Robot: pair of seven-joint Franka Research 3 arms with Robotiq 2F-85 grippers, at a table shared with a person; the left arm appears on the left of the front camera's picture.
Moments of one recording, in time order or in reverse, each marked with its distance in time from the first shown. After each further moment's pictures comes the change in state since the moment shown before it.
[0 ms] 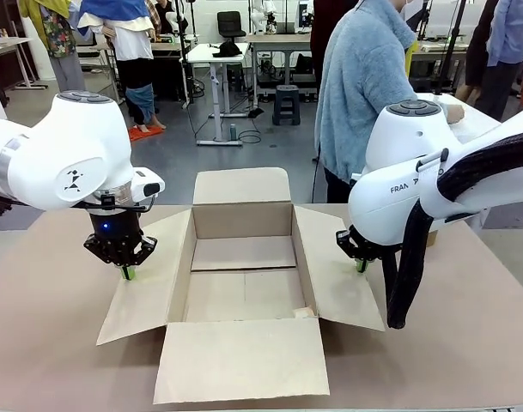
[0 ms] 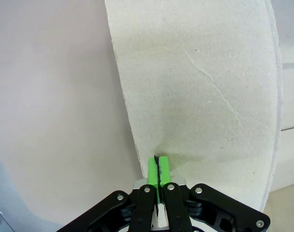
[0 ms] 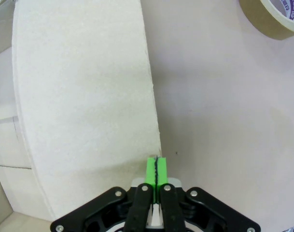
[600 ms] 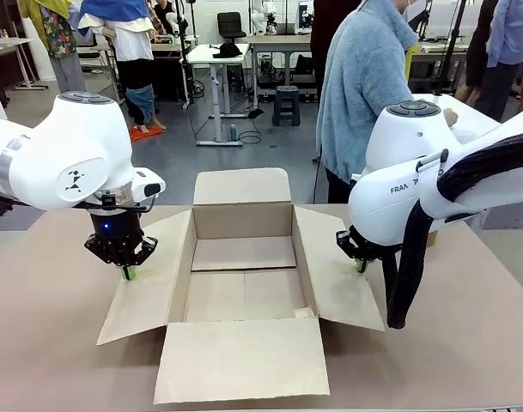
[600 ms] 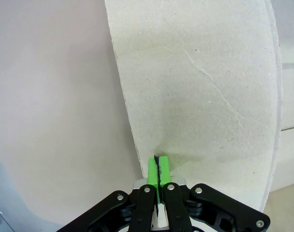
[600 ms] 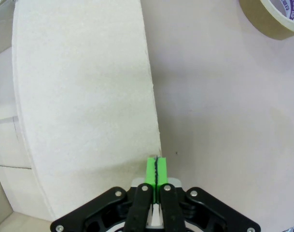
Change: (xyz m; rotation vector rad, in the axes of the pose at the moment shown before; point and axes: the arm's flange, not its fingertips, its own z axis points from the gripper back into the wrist) left arm 0.000 0.000 0.000 0.000 0.000 0.000; right arm 0.000 0.000 0.000 0.000 0.000 0.000
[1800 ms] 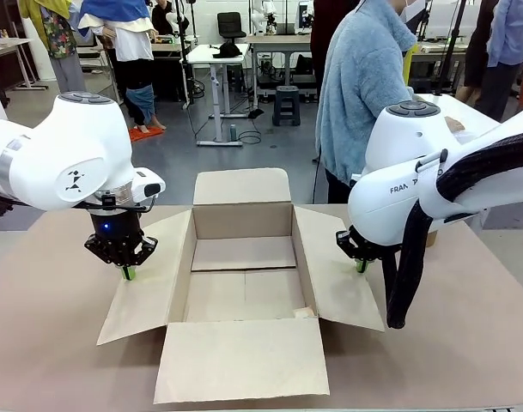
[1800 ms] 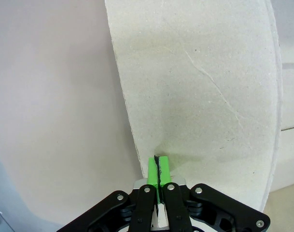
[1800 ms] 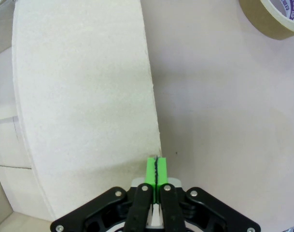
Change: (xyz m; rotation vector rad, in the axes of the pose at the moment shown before) left arm 0.000 0.000 0.000 0.000 0.000 0.000; right arm 0.000 0.000 0.000 0.000 0.000 0.000
